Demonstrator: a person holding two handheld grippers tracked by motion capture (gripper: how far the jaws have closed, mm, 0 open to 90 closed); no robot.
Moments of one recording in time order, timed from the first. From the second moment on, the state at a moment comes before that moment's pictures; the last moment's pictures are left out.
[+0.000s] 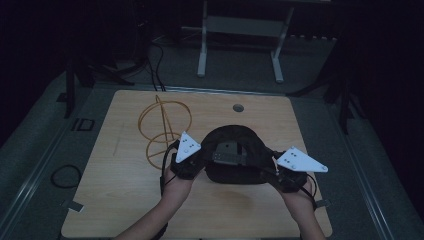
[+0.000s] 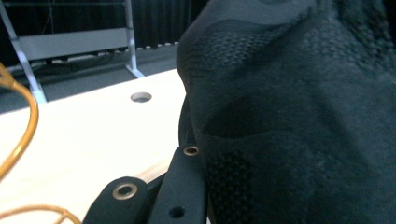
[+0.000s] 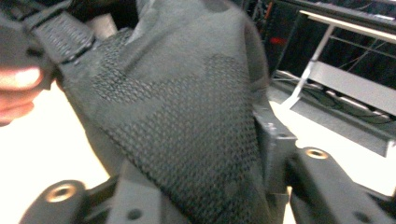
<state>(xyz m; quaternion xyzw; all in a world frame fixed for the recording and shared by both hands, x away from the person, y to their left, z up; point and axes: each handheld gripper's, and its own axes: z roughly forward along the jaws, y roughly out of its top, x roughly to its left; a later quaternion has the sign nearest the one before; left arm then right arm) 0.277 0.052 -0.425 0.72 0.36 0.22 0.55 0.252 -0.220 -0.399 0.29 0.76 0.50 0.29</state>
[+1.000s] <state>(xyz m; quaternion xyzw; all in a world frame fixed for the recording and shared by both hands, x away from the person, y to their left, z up) 0.276 0.079 -0.410 0.76 0.19 0.20 0.59 0.212 -0.274 -0.393 0.21 0.80 0.51 0.26</state>
